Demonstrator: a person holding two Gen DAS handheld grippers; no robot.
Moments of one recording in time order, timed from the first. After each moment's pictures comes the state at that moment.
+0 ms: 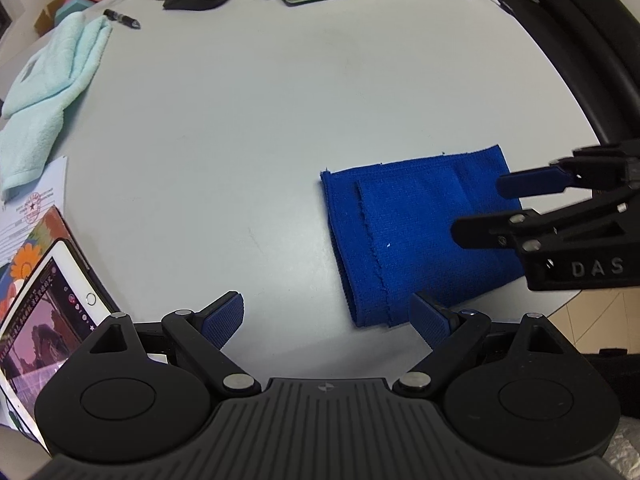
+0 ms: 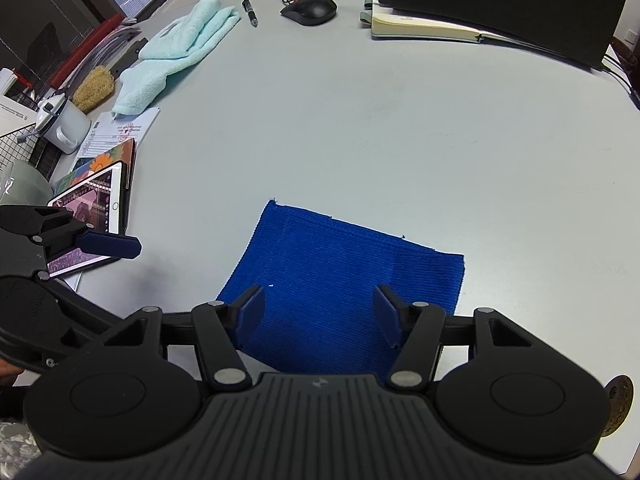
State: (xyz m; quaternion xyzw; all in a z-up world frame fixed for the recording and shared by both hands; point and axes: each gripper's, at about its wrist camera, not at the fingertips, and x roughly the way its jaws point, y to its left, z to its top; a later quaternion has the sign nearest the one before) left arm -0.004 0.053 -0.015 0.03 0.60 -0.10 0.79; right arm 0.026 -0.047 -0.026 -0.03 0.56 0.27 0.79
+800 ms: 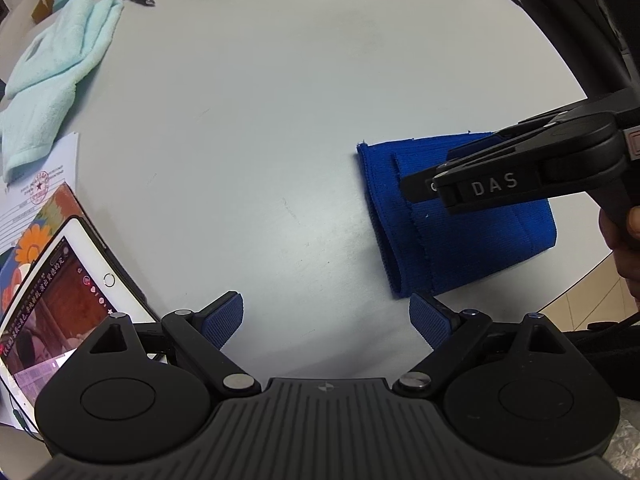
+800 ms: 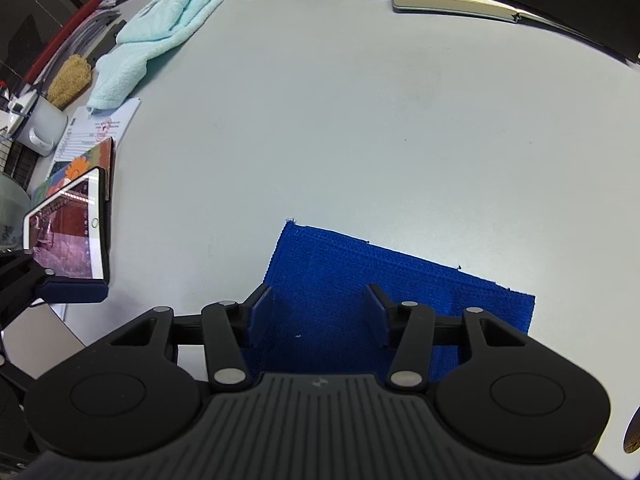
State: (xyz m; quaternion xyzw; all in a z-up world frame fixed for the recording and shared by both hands) left arm -0.010 0.088 -0.025 0.02 0.62 -0.10 0.78; right arm 0.054 0.010 -0.062 -0.06 0.59 0.25 0.77
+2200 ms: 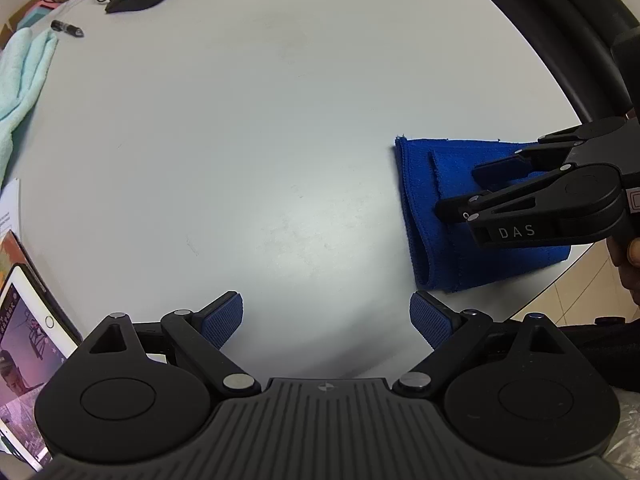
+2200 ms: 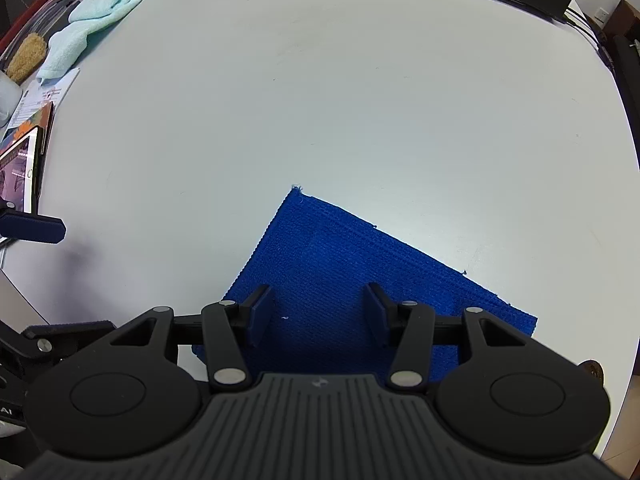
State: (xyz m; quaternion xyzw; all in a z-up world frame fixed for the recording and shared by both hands) left arm 0.004 0.051 -0.039 0.04 0.62 -0.14 0.77; right arm 0.042 -0.077 -0.076 -0.08 0.59 0.20 0.78
